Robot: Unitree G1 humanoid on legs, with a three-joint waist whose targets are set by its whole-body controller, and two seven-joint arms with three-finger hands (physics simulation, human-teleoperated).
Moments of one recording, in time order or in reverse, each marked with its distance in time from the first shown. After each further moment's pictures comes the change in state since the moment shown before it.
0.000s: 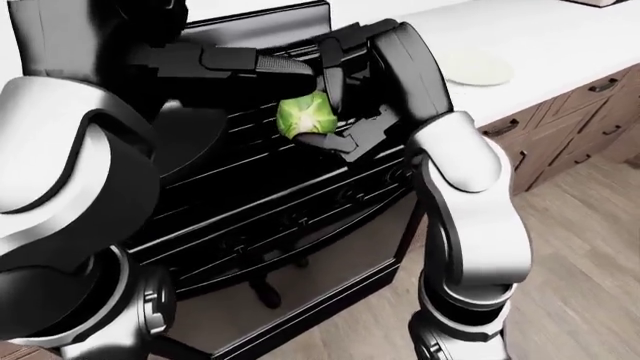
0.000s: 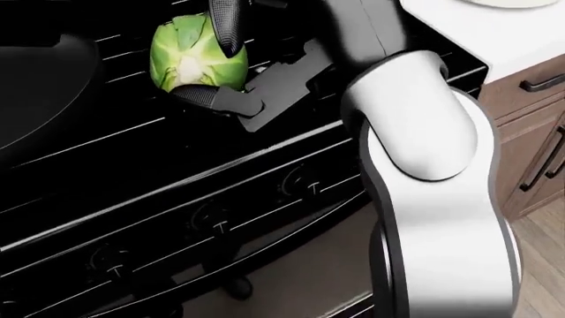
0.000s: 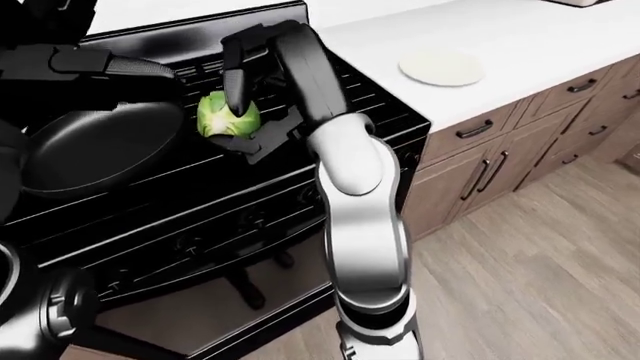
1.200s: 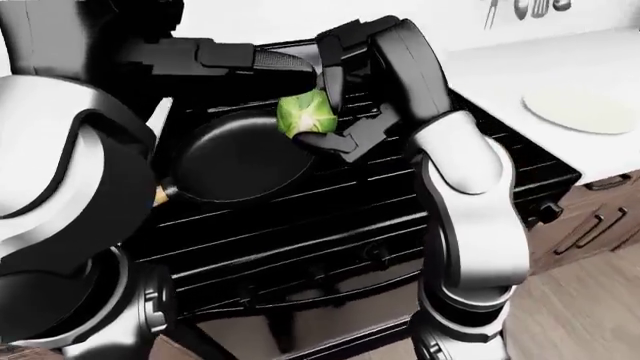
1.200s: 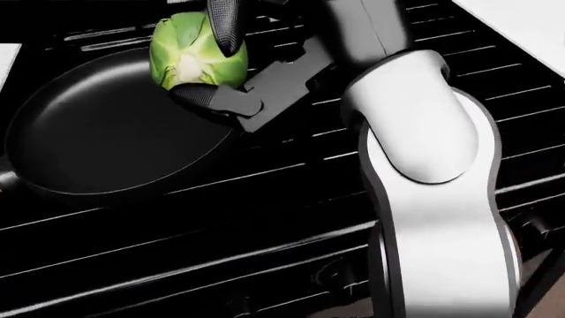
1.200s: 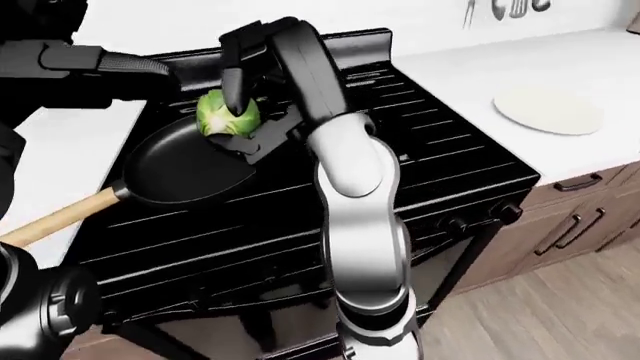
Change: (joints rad) left arm -0.008 -0.005 0.008 -0.016 0.014 0.003 -0.008; right arm 0.001 0.001 0.008 -0.004 -0.025 -0.020 0.005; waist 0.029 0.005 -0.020
